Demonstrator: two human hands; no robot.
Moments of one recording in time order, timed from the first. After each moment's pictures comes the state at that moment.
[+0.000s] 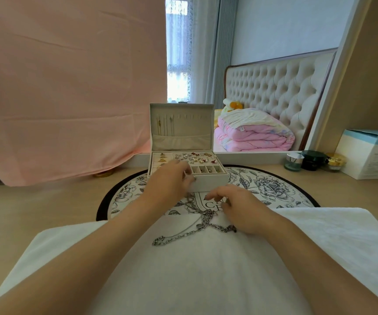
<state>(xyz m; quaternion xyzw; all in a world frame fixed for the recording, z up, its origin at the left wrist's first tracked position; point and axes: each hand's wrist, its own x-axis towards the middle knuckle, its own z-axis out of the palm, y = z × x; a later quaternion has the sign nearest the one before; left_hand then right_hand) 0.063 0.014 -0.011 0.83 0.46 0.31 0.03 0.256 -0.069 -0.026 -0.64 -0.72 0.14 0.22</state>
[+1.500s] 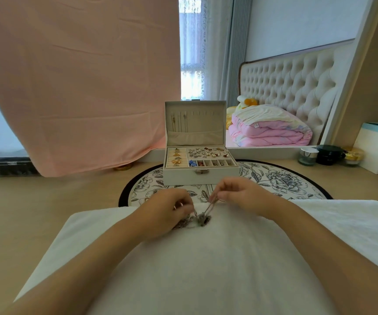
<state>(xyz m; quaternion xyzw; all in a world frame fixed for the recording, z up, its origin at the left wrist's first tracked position) 0.002 -0.057 -0.029 0.85 0.43 0.22 0.20 0.250 -0.067 -0.024 -0.49 -0.74 0.33 0.33</state>
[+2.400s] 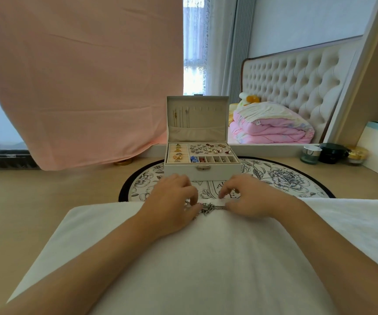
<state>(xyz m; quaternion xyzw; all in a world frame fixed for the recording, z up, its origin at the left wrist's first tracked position) 0.015 -0.055 -0.039 0.89 0.38 0.25 -0.04 0.251 -0.070 -0.016 -0.63 -0.76 0.11 0.12</state>
